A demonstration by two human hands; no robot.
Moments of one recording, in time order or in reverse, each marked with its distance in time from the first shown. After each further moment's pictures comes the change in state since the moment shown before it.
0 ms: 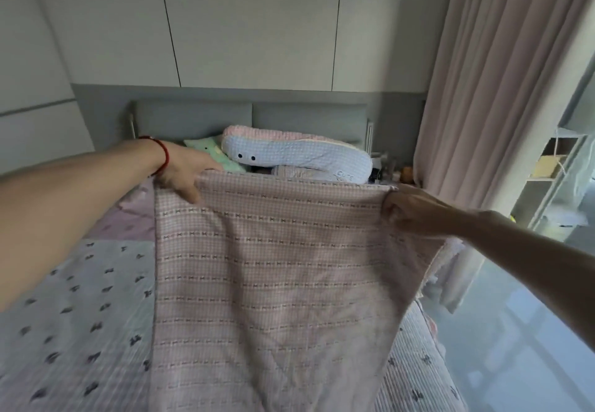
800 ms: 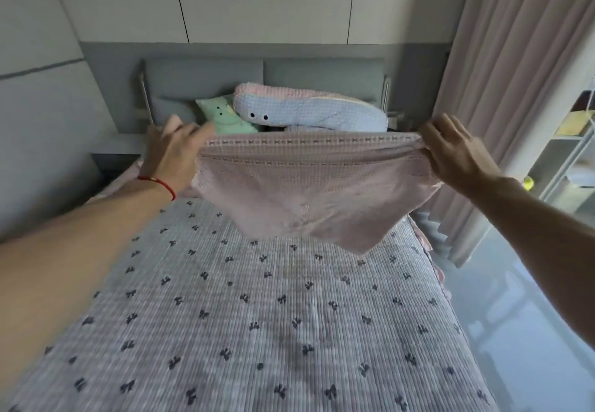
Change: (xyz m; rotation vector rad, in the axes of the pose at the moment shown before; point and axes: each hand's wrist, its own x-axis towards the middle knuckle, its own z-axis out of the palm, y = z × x) left_hand -0.048 0.016 0.142 0.248 1.120 -0.161; right_hand -0.032 -0.027 0.019 -0.205 0.671 0.033
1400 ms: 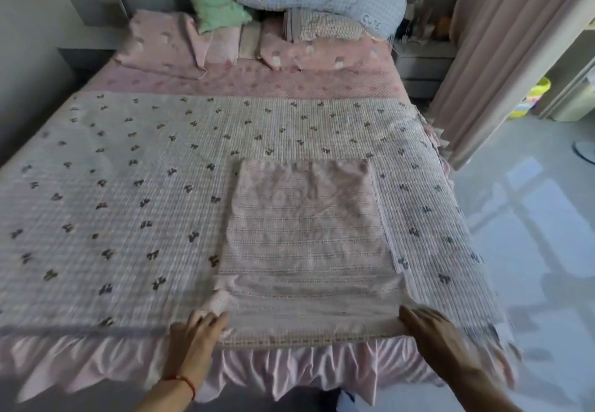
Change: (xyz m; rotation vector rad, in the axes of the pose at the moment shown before) left_hand -0.571 0.131 0.033 -0.232 -1.033 -0.231; right_hand -0.495 -0.307 0.006 0.413 -0.731 0.258
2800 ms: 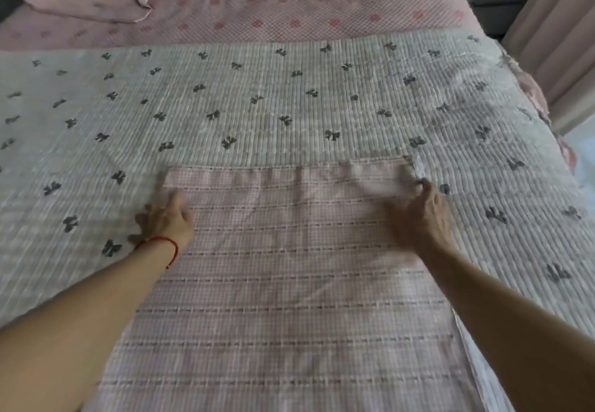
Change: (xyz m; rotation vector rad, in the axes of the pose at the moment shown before) left_hand 0.517 -0.020 0.055 -0.186 0.046 -0.624; right_hand 0.432 0.210 0.180 0.414 0.064 0.769
